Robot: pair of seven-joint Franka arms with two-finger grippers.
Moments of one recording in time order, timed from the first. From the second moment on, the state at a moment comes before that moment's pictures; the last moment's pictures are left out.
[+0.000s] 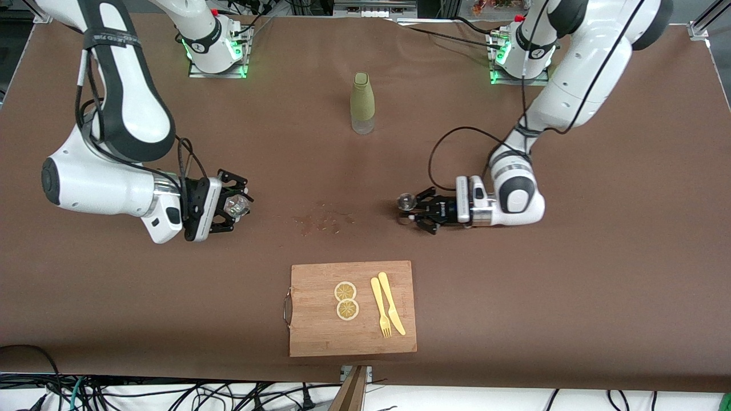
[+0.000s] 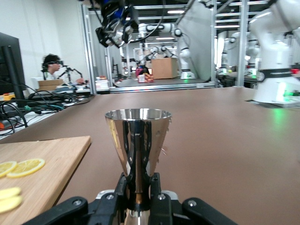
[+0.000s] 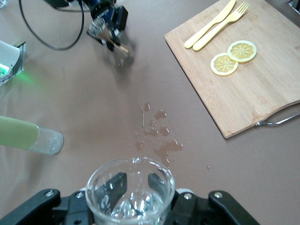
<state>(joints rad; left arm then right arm) -0.09 0.82 -0.12 -1.82 -1.58 1.84 2.70 0.16 0.42 0.01 -1.62 0.67 1.89 -1.25</state>
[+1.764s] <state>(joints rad) 0.19 1.00 0.38 -1.65 -1.08 1.18 2.84 -0.17 0.96 0.18 -1.36 0.79 1.88 -2.21</state>
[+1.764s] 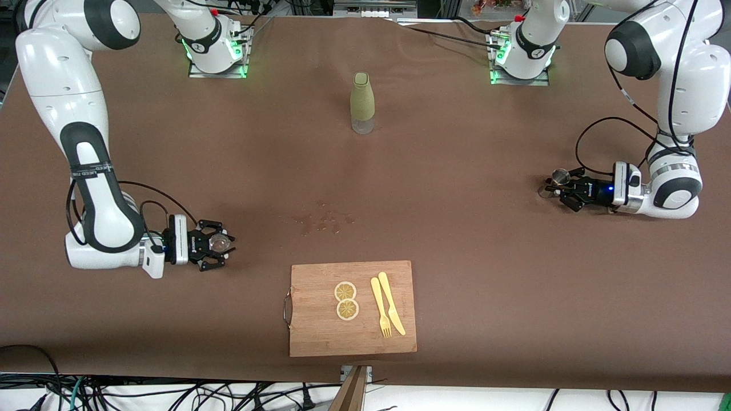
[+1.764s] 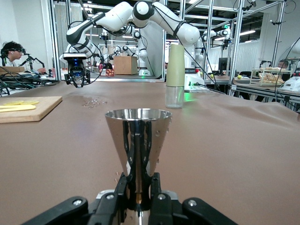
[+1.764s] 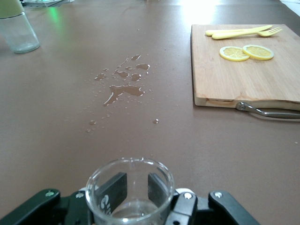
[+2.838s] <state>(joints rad) 0.19 1.03 0.44 -1.40 -0.93 1.24 2.60 -0.20 1.06 0.20 -1.31 0.85 1.87 -2.30</state>
